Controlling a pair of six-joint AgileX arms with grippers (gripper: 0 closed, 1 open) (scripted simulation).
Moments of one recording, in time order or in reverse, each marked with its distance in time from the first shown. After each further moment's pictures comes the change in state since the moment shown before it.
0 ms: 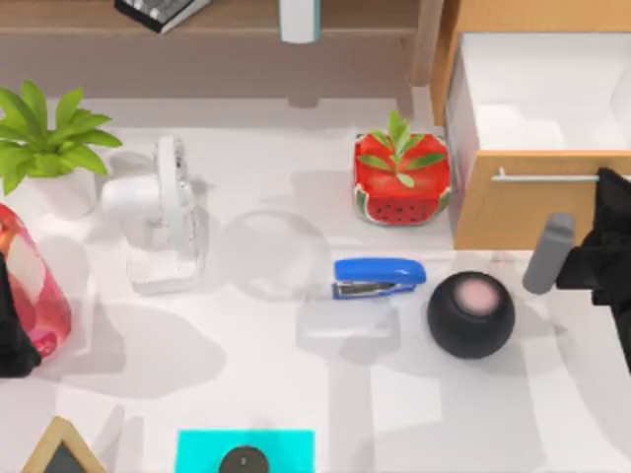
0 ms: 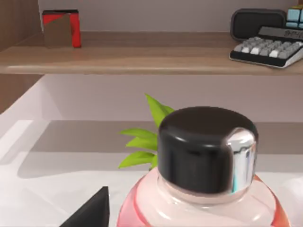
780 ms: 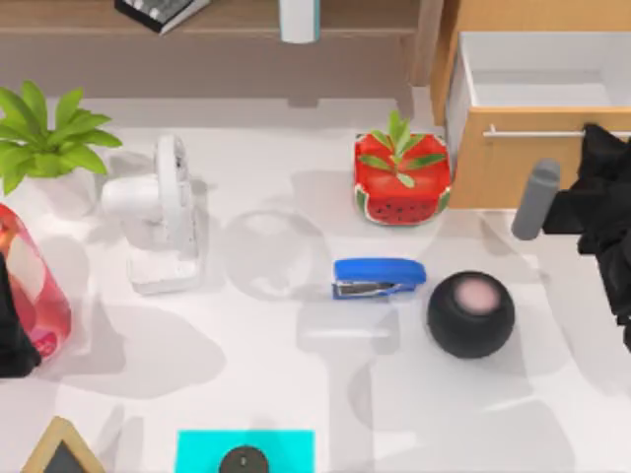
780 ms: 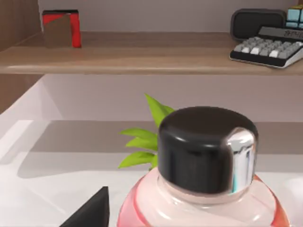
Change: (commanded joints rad) left arm 0.000 0.000 0.000 0.000 0.000 0.000; right arm -0.066 0.073 0.232 -0.163 -0.063 0.002
